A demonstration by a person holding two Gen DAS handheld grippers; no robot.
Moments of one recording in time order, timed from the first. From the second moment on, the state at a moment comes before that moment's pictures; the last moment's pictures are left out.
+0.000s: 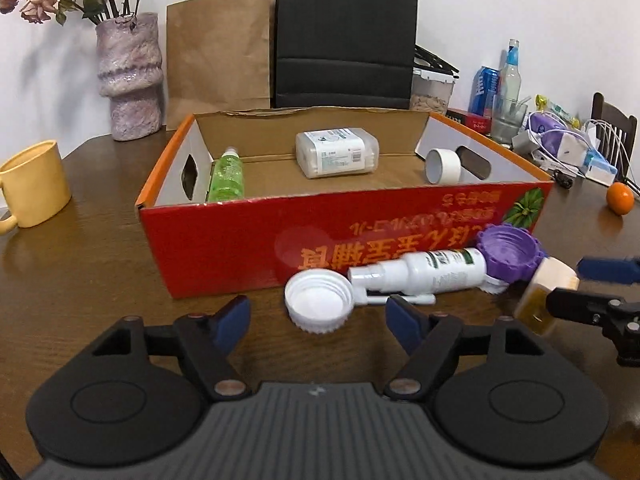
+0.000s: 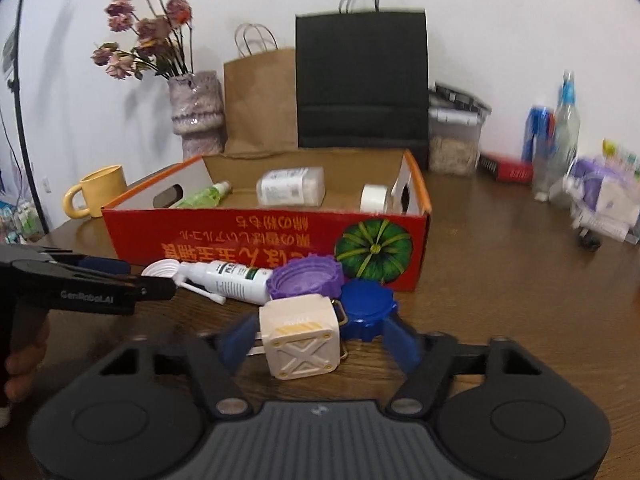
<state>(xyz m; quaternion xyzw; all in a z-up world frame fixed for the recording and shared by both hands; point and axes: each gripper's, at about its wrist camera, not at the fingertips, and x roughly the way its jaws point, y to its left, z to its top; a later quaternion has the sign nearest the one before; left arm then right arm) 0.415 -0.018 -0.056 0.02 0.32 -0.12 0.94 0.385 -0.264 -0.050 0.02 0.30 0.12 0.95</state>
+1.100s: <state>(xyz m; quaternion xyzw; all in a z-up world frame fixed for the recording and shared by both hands) 0.203 -0.002 0.036 0.02 0.10 -0.07 0.99 0.227 -0.245 0.023 0.03 0.12 0.13 0.98</state>
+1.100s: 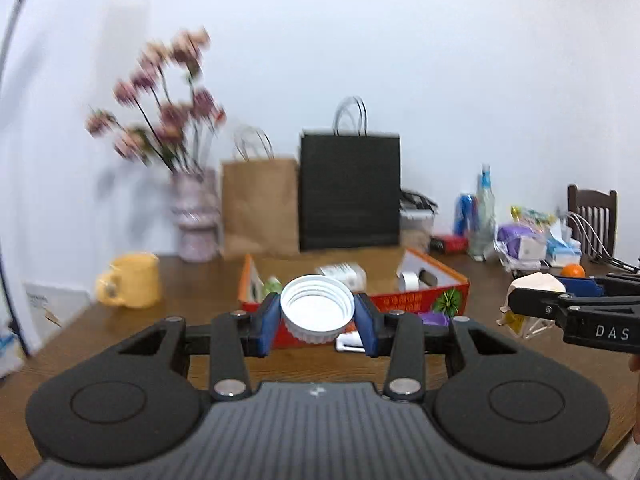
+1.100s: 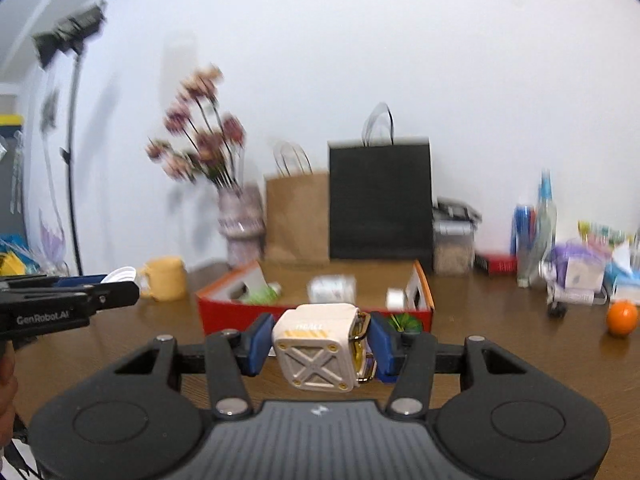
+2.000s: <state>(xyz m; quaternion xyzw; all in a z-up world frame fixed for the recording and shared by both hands) 0.104 0.004 0.009 -0.01 0.10 -0.03 0.99 0.103 -0.245 0.004 0.05 0.05 0.11 0.99</state>
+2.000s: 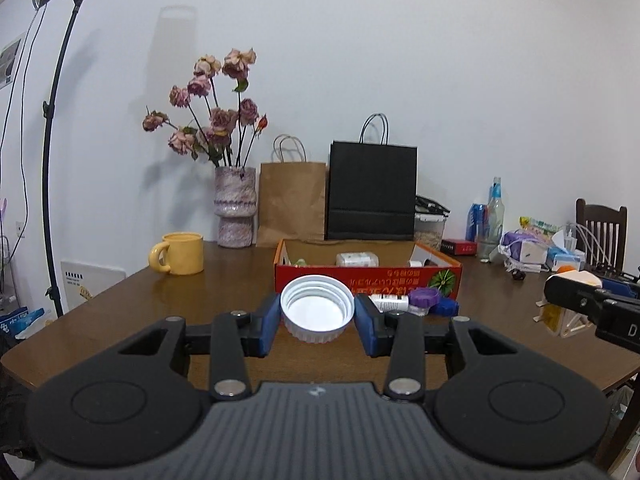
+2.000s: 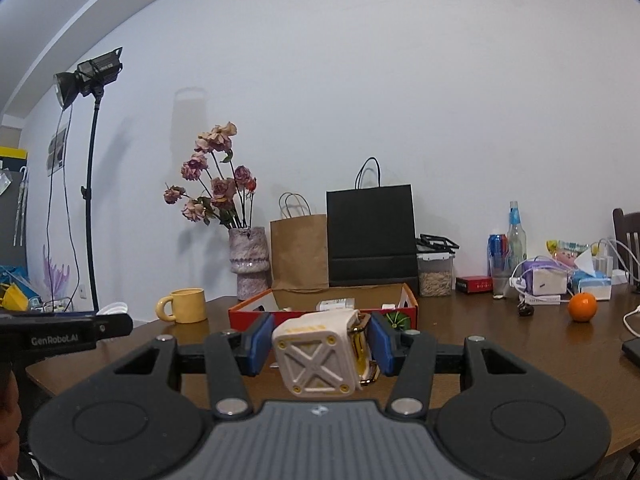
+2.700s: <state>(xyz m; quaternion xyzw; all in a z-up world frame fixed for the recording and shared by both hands) 0.347 -0.012 0.048 0.00 0.06 0.00 1.00 0.365 -0.280 0.035 0.11 0.10 0.13 0.98</state>
